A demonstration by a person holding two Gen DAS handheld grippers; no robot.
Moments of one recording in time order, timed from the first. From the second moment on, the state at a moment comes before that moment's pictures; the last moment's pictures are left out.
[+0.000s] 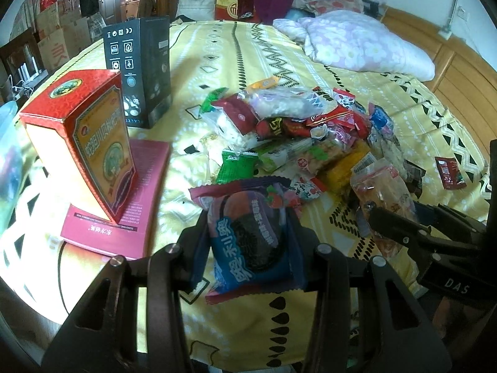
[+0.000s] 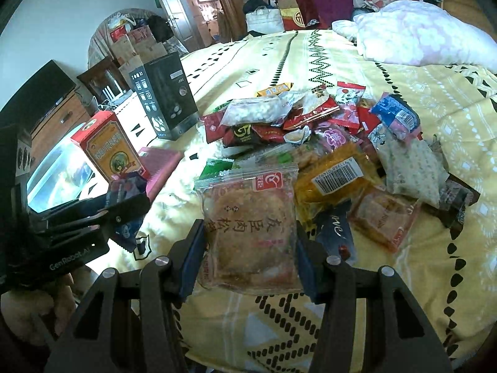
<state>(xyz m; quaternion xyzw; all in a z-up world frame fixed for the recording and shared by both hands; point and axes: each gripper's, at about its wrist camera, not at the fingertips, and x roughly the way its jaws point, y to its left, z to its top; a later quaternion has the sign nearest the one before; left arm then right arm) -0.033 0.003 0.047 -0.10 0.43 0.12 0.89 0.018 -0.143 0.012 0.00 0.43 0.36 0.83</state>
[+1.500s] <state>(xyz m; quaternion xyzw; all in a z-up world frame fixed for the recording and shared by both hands) -0.041 0.031 0.102 -0.10 0.38 0.14 0.91 0.028 -0.133 0.056 -0.01 0.39 0.37 0.84</state>
